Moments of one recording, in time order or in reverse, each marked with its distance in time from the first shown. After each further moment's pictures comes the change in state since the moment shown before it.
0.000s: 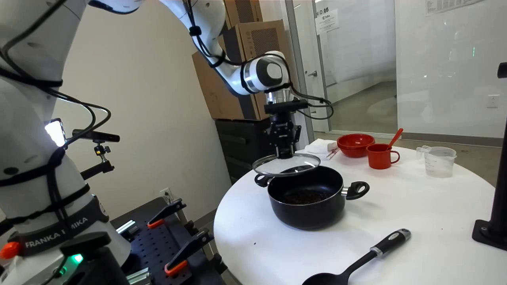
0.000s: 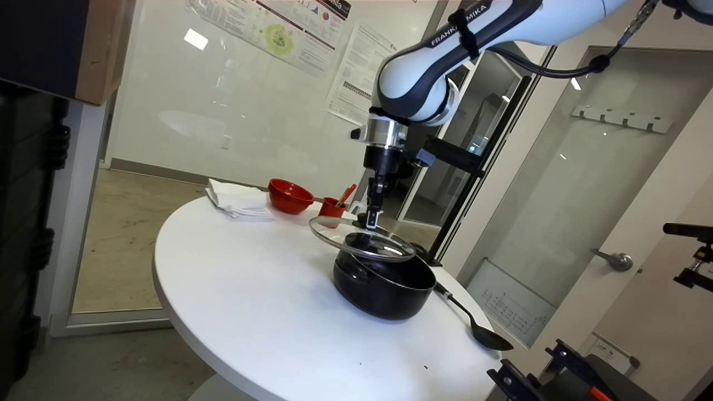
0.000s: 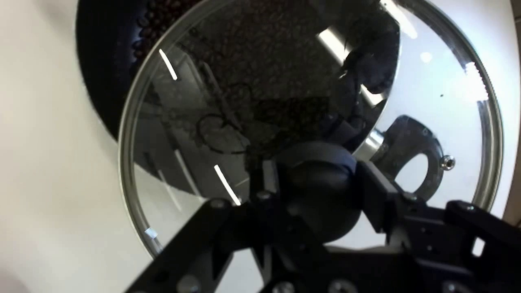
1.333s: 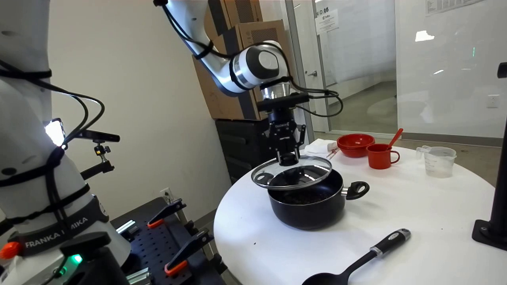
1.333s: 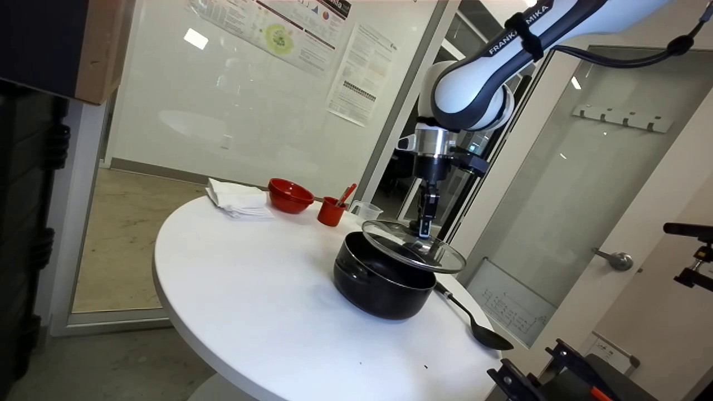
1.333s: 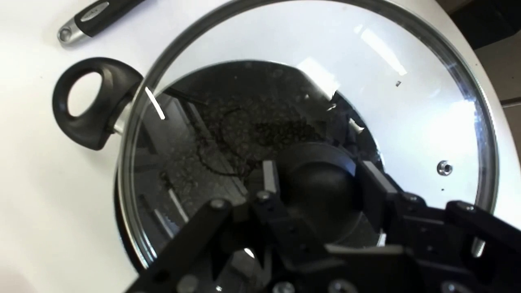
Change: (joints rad) arm -0.028 -0.211 -0.110 -0.287 -0.092 0.084 0.054
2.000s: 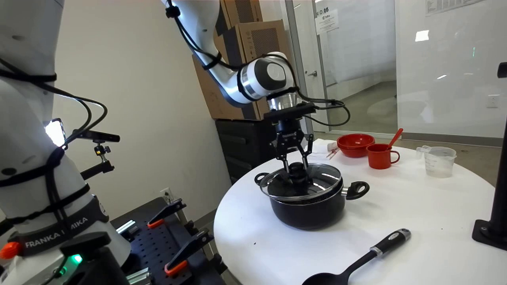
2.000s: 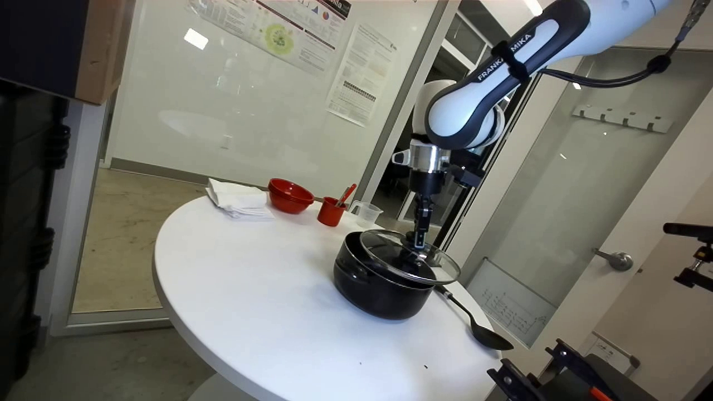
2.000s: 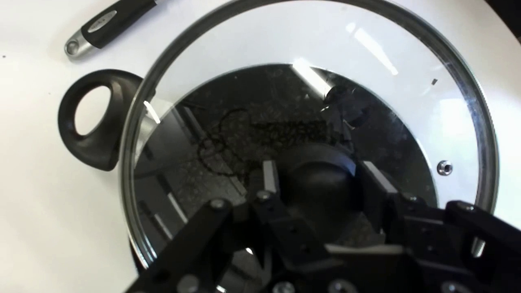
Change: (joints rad) arm -0.001 0.090 -0.023 0.041 -0.047 0.056 0.070
